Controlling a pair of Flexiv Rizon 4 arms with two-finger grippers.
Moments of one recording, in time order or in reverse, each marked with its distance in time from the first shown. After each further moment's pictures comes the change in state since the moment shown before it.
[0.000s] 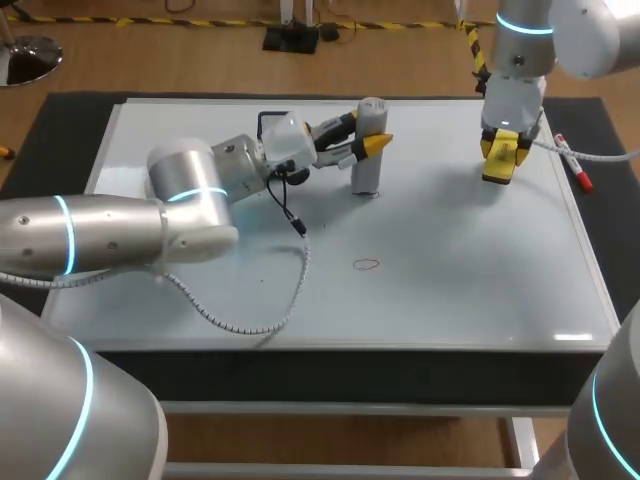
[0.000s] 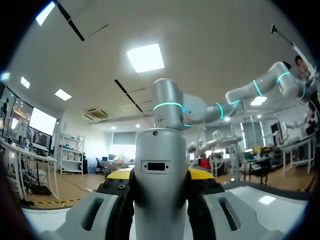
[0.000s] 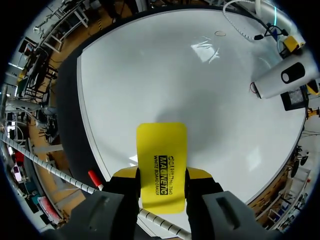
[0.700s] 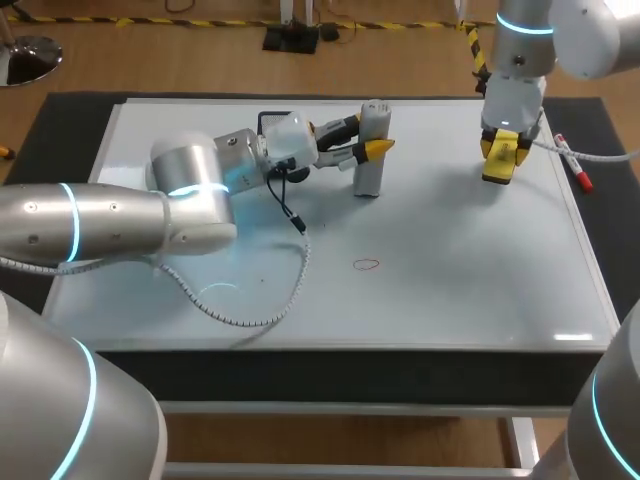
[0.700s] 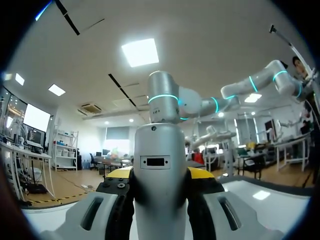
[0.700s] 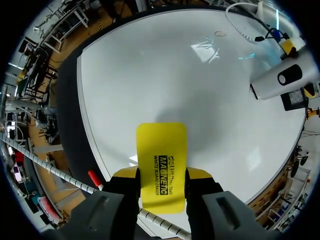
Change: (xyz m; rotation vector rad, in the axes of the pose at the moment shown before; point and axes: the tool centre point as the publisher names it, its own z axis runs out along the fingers) left arm 0.001 0.015 0.000 -0.066 0.063 -0.007; right arm 0.000 0.000 0.000 0.000 -0.001 0.000
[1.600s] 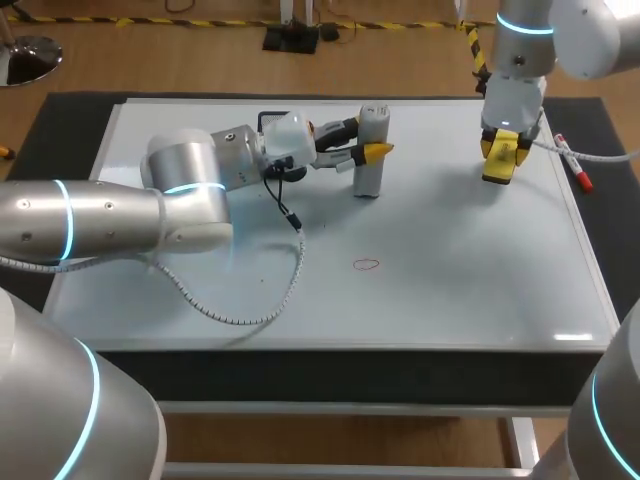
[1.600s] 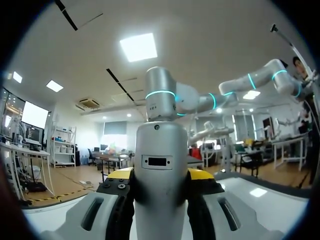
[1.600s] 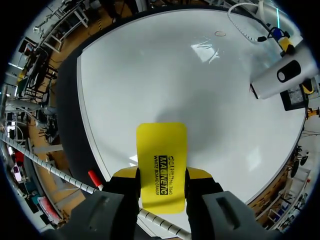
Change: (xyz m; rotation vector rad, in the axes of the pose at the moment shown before) left arm 0.007 -0.004 -0.001 -0.028 0.020 0.003; right arm 0.000 0.000 0.000 0.000 0.000 0.000
